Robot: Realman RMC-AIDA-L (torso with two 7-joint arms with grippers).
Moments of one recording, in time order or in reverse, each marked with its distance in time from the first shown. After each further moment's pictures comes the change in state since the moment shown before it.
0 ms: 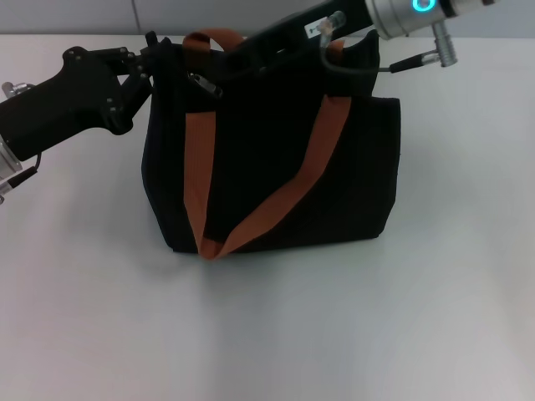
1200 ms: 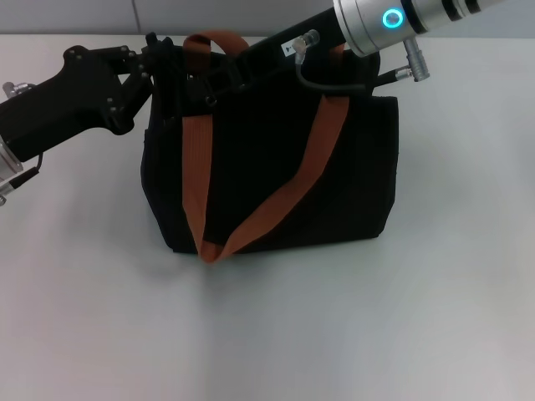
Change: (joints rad) left arm 0.002 -0.004 -0.001 -0.001 -0.009 0.013 0.001; right arm 0.044 0.005 -0.032 0.108 0.025 0.045 -0.013
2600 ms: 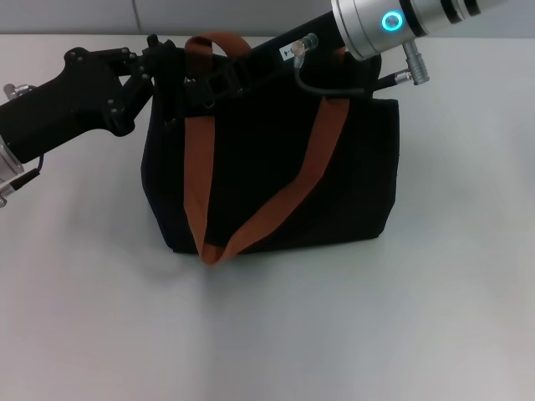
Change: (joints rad) left arm 0.002 -0.002 0.000 0.000 0.001 0.001 -0.001; right arm -0.002 -0.003 -0.019 -0.003 0.018 -0.011 0.013
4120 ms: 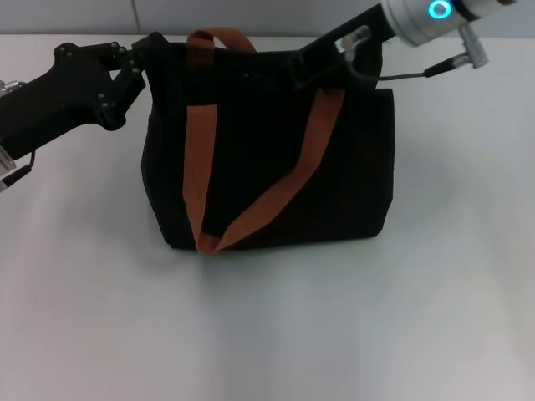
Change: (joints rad) left arm 0.002 0.006 -0.017 0.001 -0.004 -0.006 0.004; right arm -0.073 -0.001 0.004 -0.255 -0.284 -0.066 0.191
